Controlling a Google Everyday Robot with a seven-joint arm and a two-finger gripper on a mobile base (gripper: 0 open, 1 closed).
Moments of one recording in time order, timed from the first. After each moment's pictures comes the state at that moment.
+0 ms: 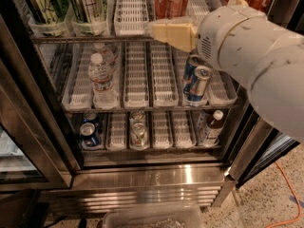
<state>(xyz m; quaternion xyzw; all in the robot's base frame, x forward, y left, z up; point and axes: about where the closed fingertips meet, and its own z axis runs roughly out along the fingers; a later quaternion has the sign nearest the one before) 0.547 -0.091 1.081 -0.18 0.69 0.04 0.70</state>
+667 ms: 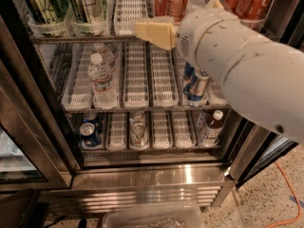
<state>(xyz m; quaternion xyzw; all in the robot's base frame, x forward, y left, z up) 0.565 -0.059 1.074 -0.17 0.68 0.08 0.71</state>
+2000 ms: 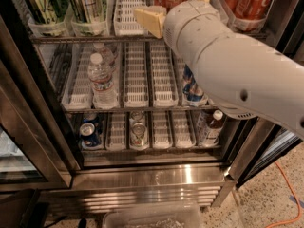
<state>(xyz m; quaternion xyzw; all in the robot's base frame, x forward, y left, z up) 0.606 -0.052 1.081 -0.15 0.66 0.02 0.74</state>
